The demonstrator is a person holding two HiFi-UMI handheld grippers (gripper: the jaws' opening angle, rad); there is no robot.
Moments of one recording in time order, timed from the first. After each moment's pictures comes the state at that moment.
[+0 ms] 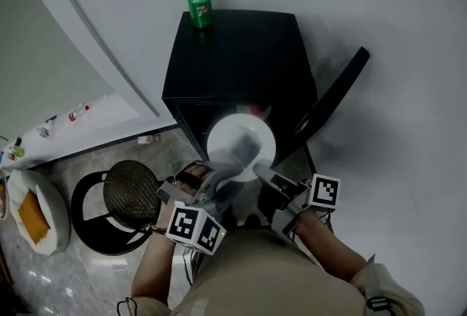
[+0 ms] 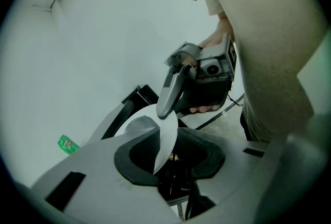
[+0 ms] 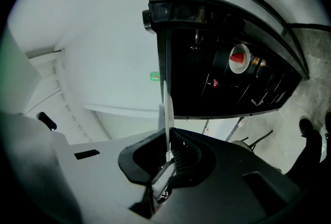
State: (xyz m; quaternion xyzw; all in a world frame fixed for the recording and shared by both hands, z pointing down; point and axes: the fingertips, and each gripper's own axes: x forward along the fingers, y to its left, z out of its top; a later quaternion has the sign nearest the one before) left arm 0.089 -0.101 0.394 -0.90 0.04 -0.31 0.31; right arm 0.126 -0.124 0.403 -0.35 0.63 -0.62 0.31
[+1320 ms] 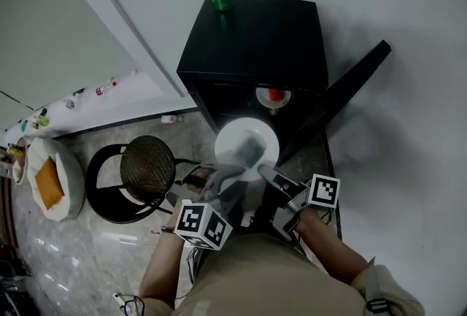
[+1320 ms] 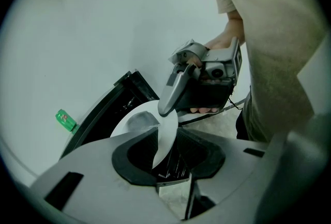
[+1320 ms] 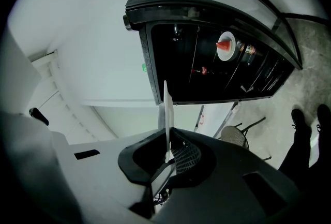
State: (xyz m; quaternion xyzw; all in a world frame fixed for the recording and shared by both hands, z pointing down) left arm 0.081 -0.051 0.428 -0.89 0.10 -0.39 0.22; right arm 0.119 -0.078 0.443 -0.31 0.63 -0.66 0.27
